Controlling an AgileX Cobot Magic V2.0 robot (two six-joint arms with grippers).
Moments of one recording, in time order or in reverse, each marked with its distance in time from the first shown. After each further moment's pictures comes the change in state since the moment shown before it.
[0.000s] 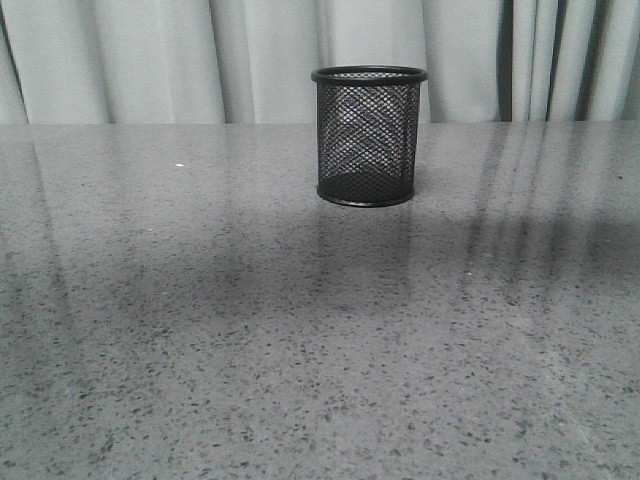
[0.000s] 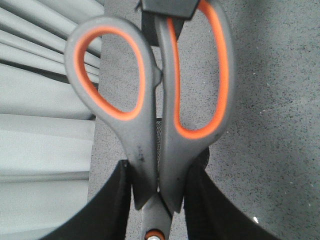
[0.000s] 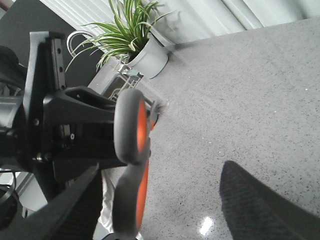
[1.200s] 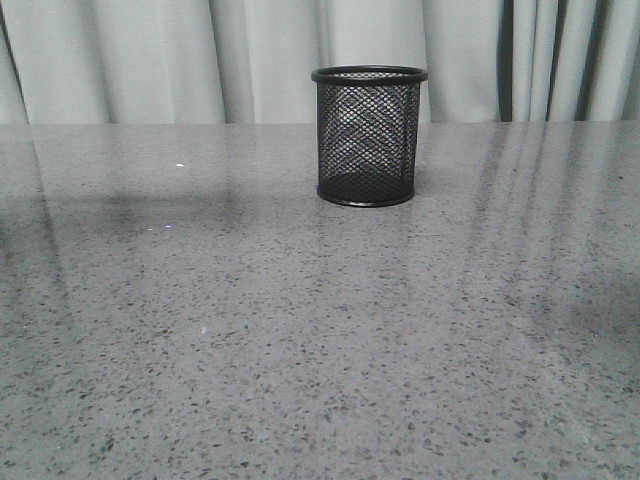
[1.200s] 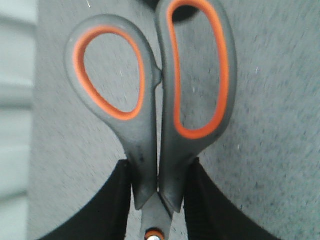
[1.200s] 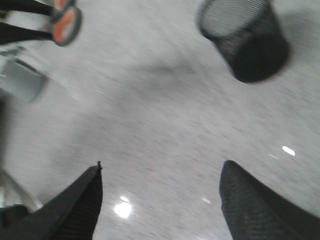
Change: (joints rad) left arm 0.440 0.044 0.092 -0.088 0.183 0.225; right arm 0.000 -0.331 0.335 -0.361 -0.139 0.165
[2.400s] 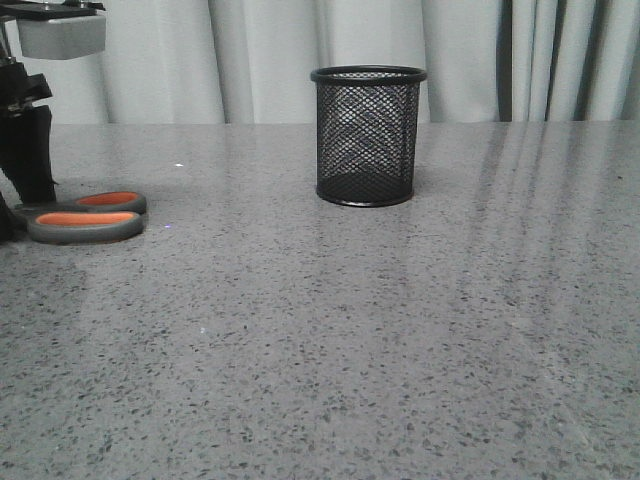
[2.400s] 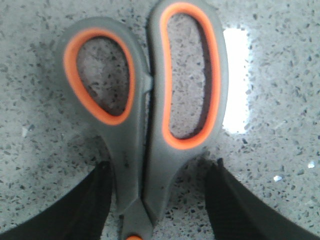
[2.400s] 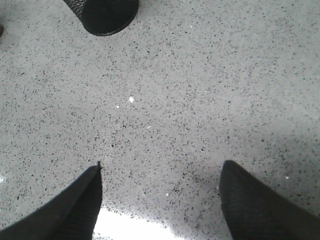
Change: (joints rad) left arm 0.189 0.365 0.235 -0.013 -0.048 0.263; right arm 0.000 0.000 0.014 -0.621 0.030 0.271
